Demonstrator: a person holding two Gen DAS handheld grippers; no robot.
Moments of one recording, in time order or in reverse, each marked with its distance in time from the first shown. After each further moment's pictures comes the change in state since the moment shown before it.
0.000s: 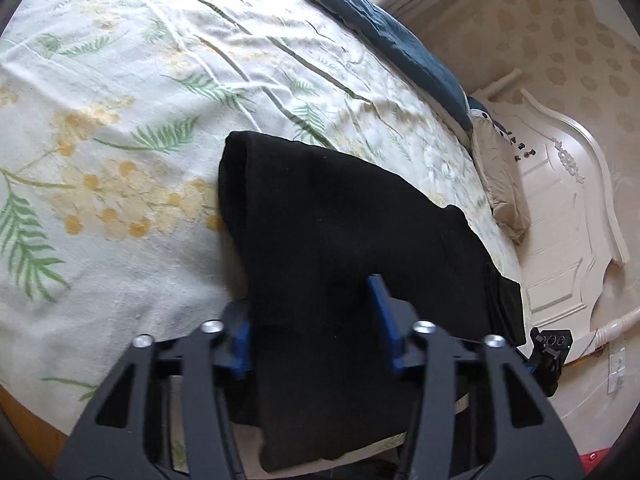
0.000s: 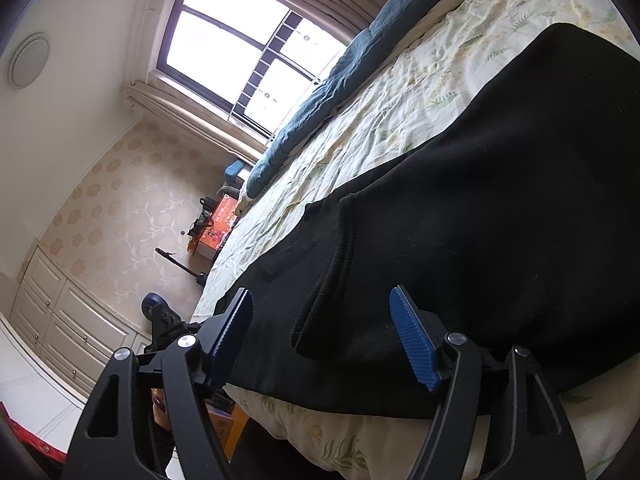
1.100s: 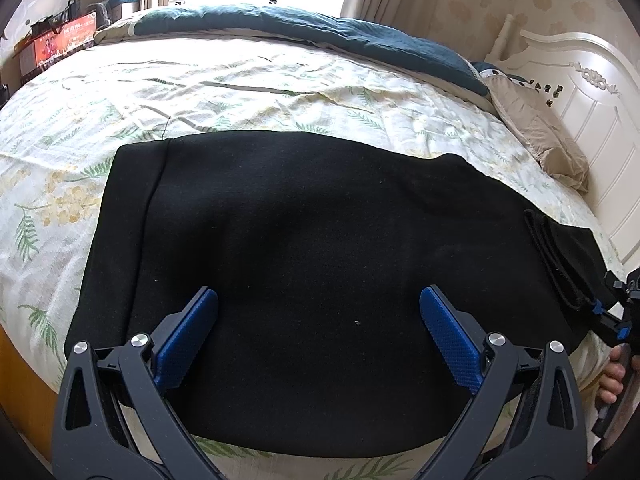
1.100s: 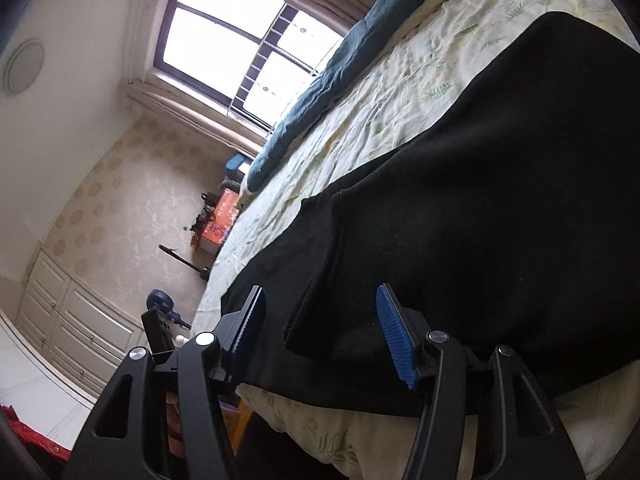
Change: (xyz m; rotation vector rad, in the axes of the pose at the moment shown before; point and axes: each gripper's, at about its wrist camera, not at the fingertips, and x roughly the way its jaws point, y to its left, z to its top) left arm 0.038 -0.111 -0.072 0.279 -0.171 0.341; right arm -0.008 -0.012 0.005 0.029 0.027 0.018
